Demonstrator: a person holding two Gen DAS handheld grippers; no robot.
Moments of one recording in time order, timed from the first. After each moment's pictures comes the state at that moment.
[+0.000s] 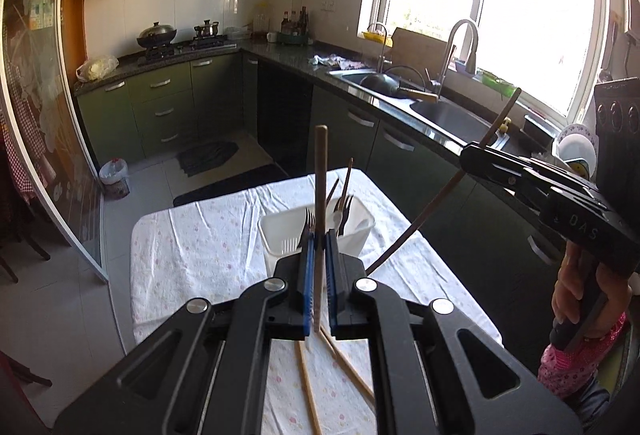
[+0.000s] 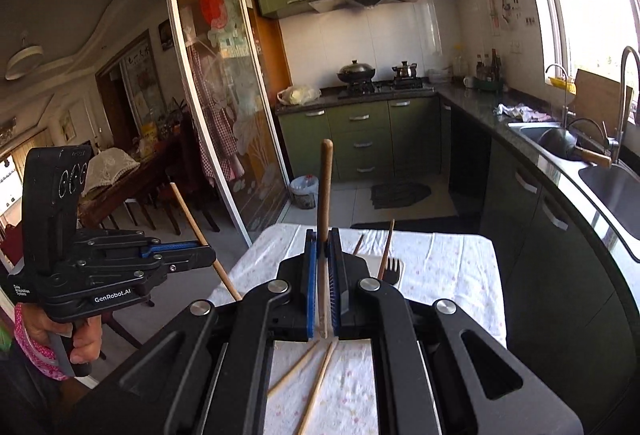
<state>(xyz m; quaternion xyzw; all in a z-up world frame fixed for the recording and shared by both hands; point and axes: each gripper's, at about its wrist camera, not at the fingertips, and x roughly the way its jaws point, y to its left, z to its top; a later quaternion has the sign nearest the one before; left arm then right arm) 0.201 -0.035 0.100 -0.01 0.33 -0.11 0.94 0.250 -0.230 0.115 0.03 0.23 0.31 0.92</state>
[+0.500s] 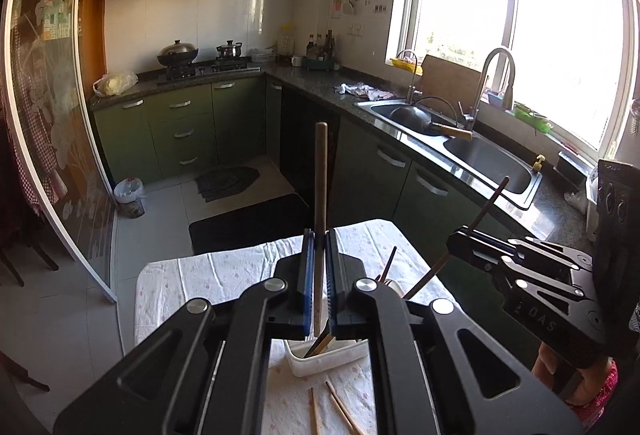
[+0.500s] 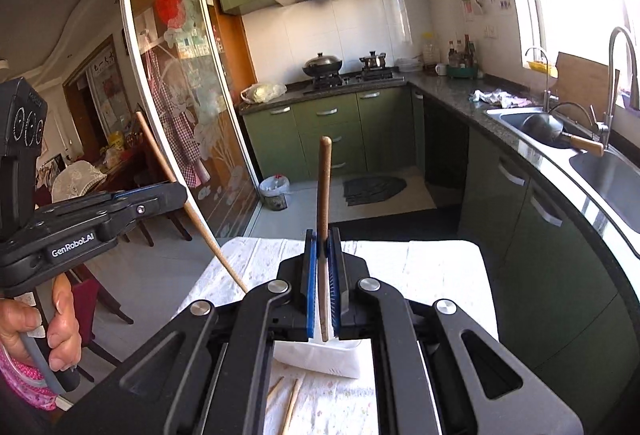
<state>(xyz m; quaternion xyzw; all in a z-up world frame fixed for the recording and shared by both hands) 0.298 -0.041 0.097 -0.02 0.31 -0.06 0.95 0.345 -0.204 0.066 0.02 0.30 0.27 0.92</state>
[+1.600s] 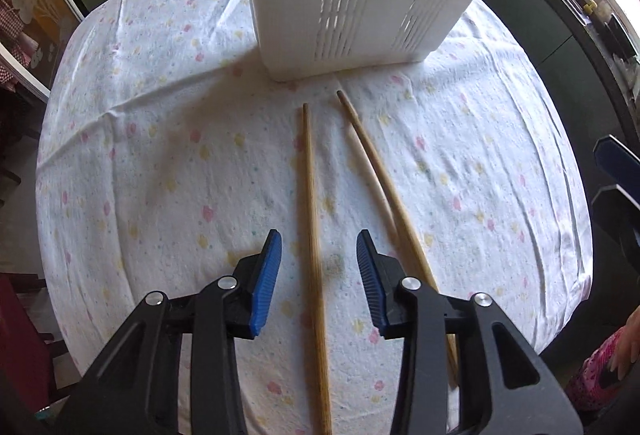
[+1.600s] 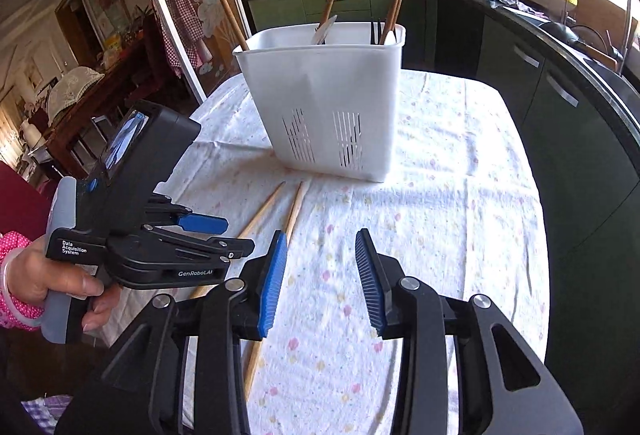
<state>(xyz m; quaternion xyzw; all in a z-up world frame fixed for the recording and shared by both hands) 0.244 -0.053 -0.166 -0.01 0.61 -0.05 0.79 0.238 -0.217 -0.097 -0.04 0.43 0.27 0.86</state>
